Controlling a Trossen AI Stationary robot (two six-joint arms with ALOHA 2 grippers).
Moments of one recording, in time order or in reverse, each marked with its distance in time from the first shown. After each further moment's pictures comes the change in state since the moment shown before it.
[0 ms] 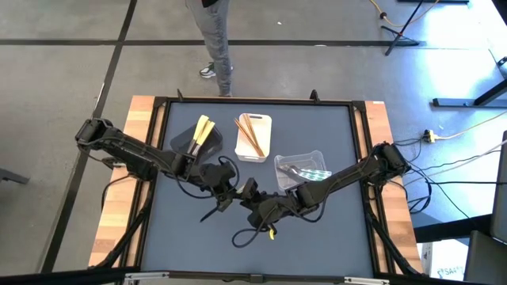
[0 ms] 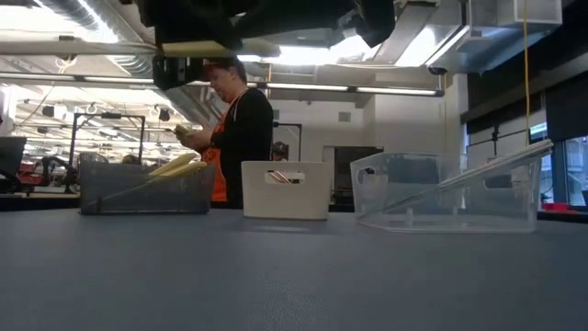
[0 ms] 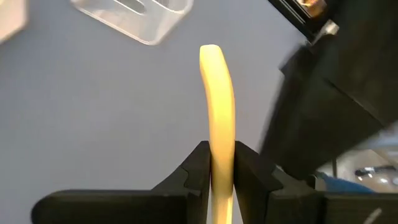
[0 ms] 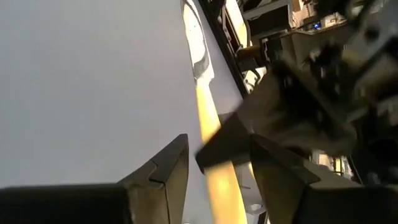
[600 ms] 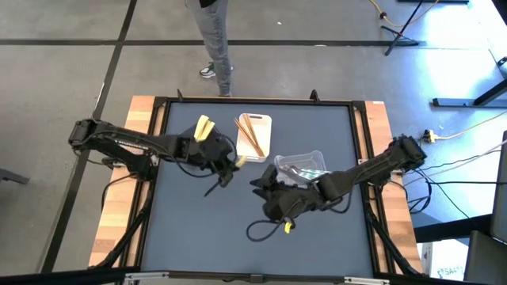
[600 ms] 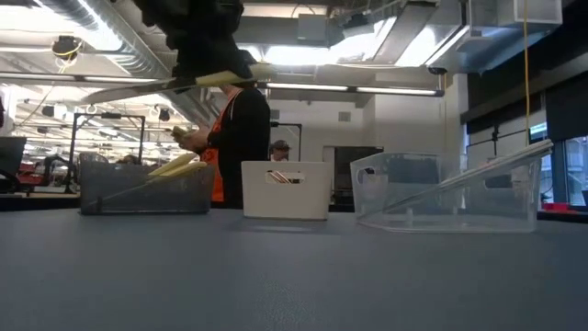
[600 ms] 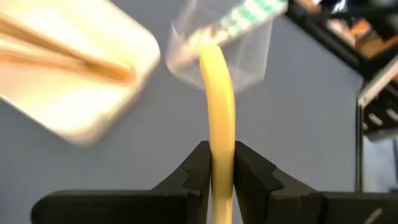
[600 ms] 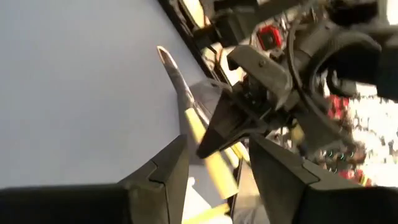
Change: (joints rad) left arm 0.189 -0.081 0.000 -0.103 -0.068 0.164; right arm 0.032 -0.184 0.000 -0.164 0.151 0.089
